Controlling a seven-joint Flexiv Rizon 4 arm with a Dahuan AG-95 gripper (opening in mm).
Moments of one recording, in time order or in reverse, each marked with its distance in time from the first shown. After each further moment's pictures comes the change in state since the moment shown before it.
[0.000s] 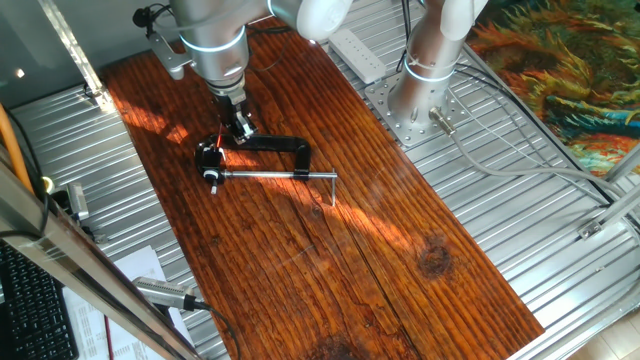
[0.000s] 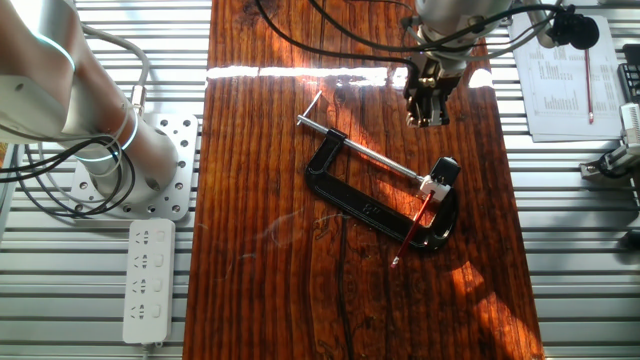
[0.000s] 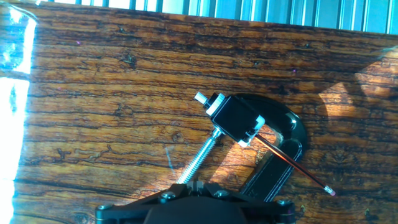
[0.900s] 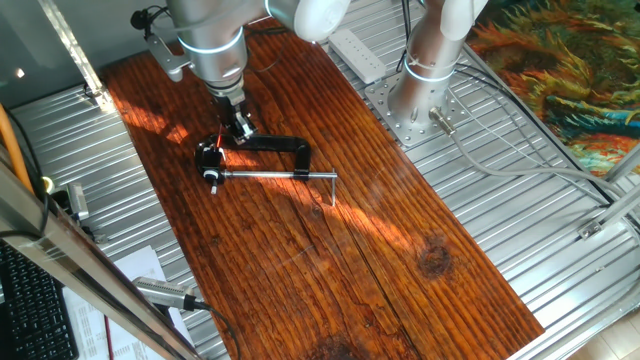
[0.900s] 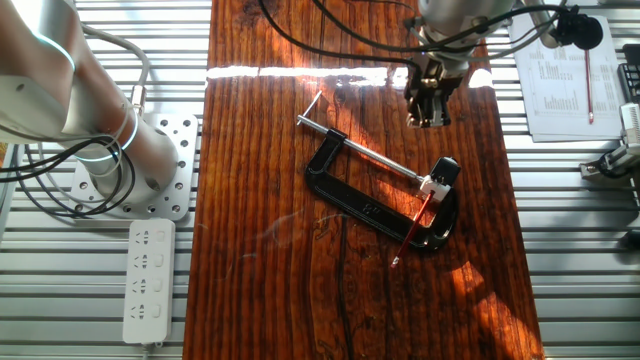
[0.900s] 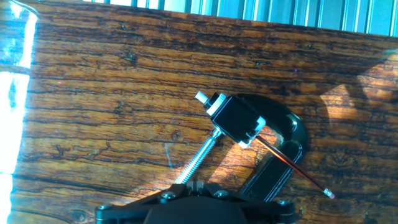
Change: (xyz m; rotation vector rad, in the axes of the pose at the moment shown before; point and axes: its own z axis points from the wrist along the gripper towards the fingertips) arm -0.002 -0.002 0.004 0.003 0.007 -0.026
